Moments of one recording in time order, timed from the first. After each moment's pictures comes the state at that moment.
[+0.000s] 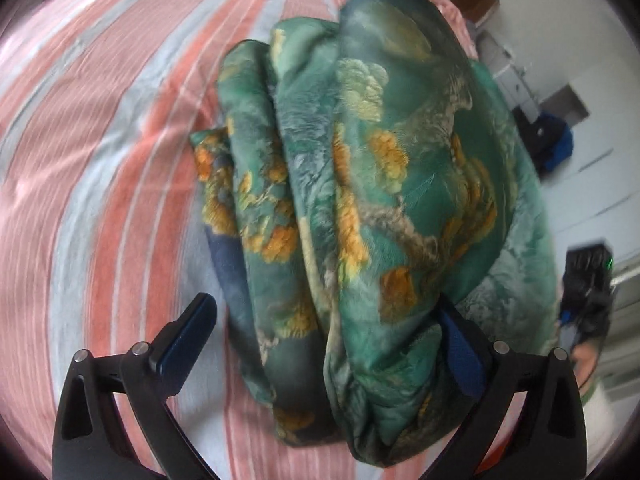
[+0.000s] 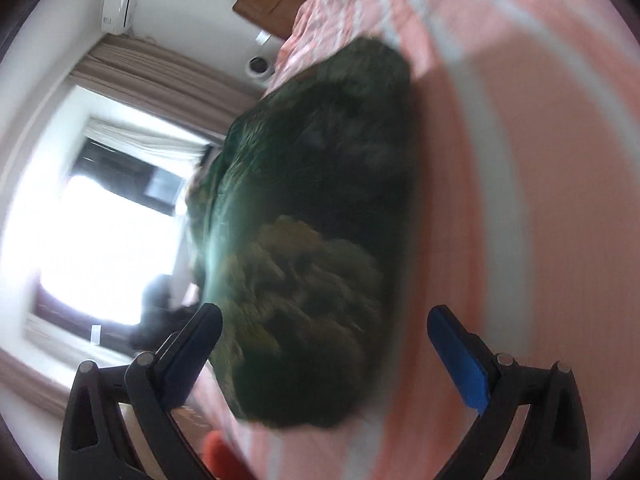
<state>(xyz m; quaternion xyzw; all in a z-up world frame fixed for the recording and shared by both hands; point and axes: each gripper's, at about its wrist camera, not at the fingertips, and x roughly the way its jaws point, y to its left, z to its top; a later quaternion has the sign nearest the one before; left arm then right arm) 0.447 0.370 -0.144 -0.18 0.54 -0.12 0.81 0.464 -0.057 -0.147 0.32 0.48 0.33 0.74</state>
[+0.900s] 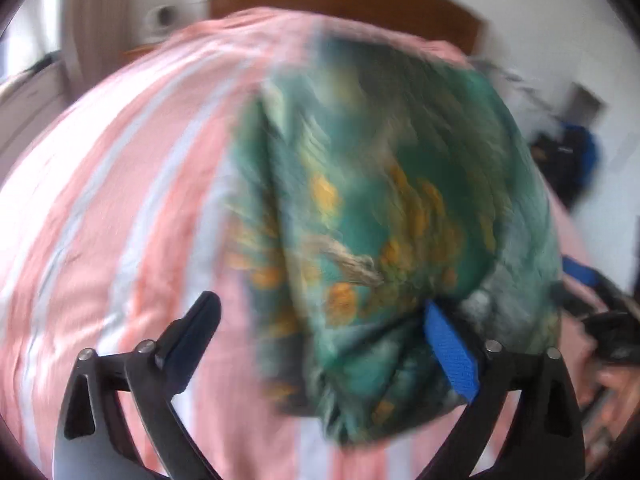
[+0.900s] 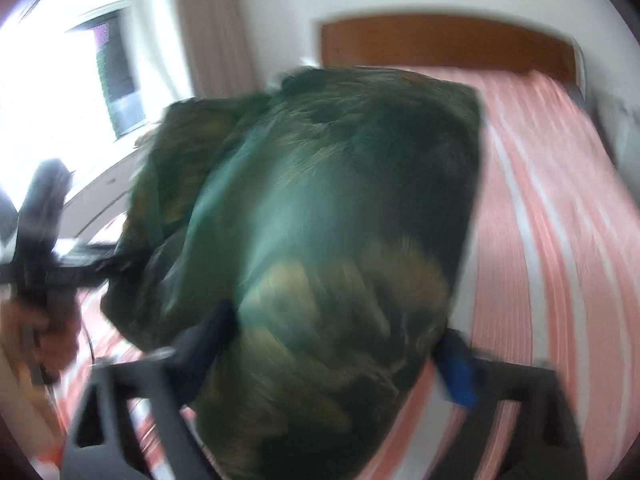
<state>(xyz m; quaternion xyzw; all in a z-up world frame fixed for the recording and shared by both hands) 0.504 0.296 -0.071 -0.09 0.44 -0.02 0.89 0.547 0.014 -0.040 0.00 0.36 0.23 0.90</state>
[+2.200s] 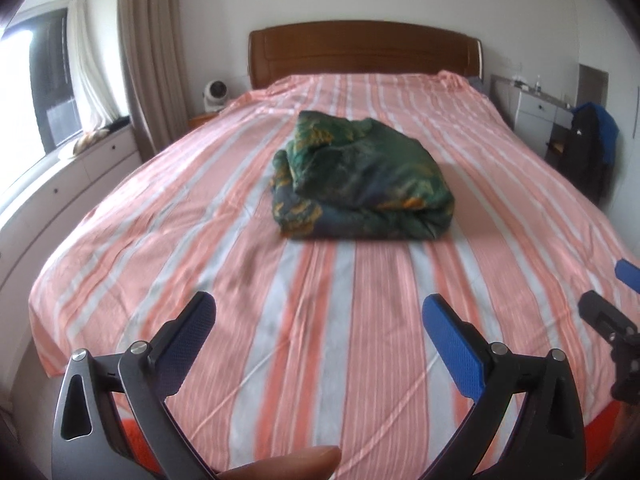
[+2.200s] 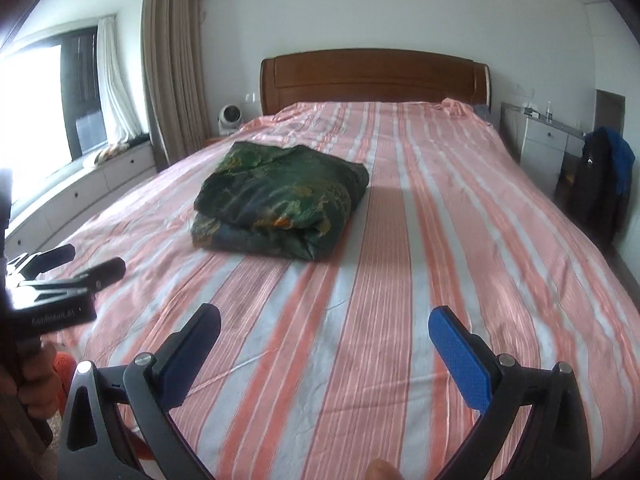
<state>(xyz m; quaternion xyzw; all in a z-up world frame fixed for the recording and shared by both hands) 0.220 0.168 -0.024 0.00 0.33 0.08 0.94 0.240 -0.065 -0.033 -0.01 0.29 0.13 0.95</state>
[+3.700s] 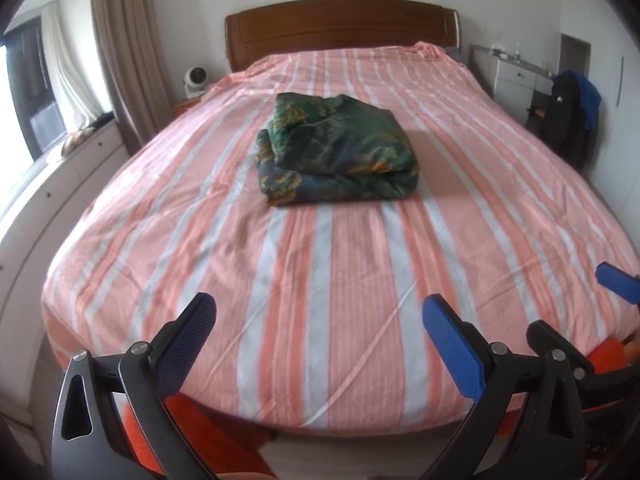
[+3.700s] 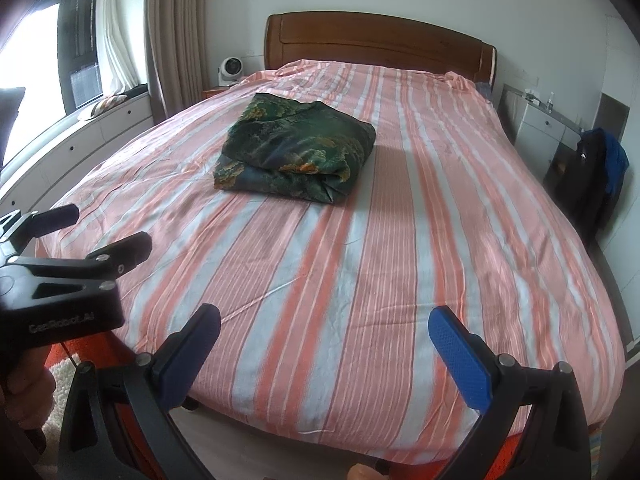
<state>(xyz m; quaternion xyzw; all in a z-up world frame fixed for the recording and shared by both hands) 0.168 0.146 0.003 0.02 0.37 0.04 0.93 0.171 -0.031 -0.018 -0.06 0.36 0.10 0.92</state>
